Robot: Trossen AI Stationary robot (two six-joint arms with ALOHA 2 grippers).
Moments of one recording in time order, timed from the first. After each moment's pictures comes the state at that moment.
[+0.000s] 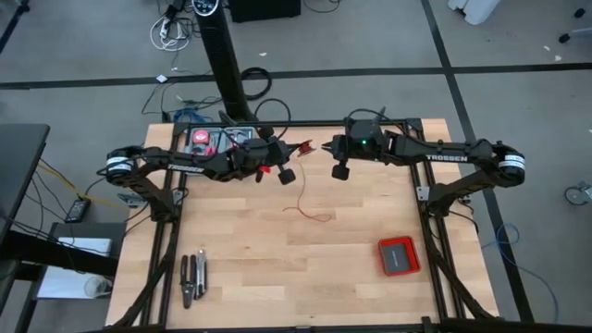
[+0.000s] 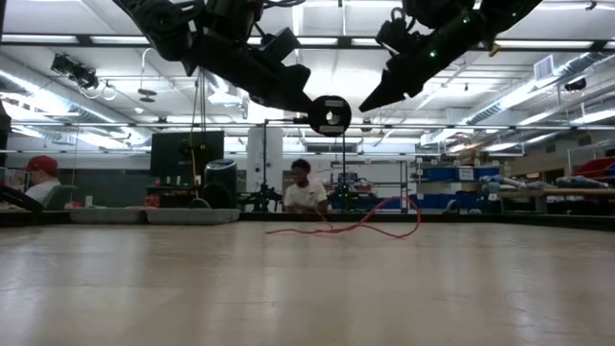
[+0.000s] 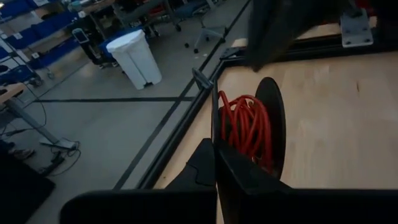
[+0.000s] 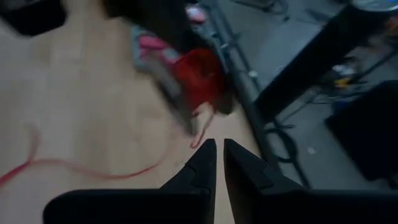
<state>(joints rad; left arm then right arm) 0.23 1.55 0.89 0.40 -0.34 0.25 -0.32 1.30 0.90 -0.08 0.15 -0.35</state>
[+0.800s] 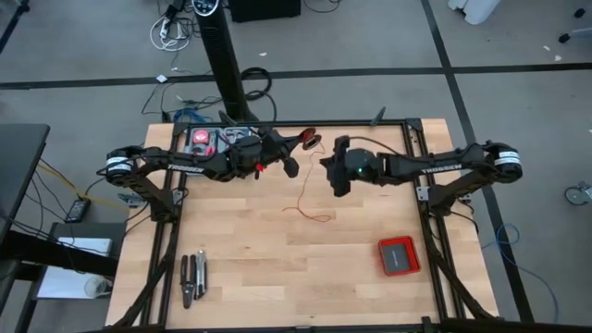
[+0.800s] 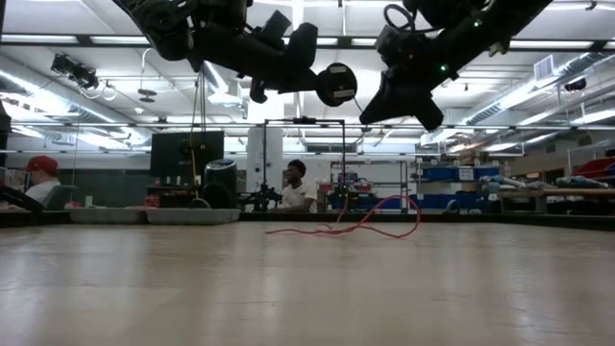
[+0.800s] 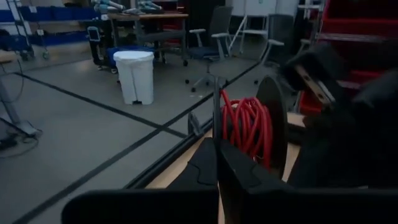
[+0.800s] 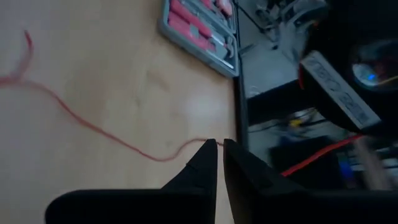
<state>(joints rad) 0.23 1.55 0.89 0.60 -0.35 -0.07 -0.13 1.34 0.80 0.02 0.38 -0.70</state>
